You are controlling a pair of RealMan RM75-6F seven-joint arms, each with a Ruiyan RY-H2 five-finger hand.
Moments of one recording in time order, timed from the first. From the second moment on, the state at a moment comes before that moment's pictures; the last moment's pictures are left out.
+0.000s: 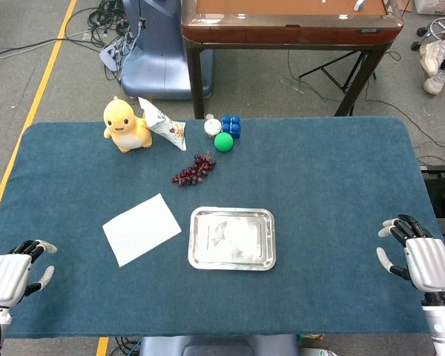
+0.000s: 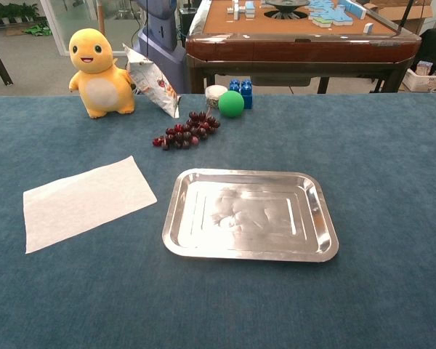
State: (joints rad) left arm -0.11 -1.14 -0.01 -1.61 1.53 1.46 0.05; right arm 0.08 -1.14 0.06 -1.60 -1.53 1.49 0.02
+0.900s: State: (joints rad) left arm -0.14 -1.14 0.00 -1.55 1.64 1.47 -0.18; right arm 0.06 -1.11 0.04 -1.62 -1.56 1.53 0.07
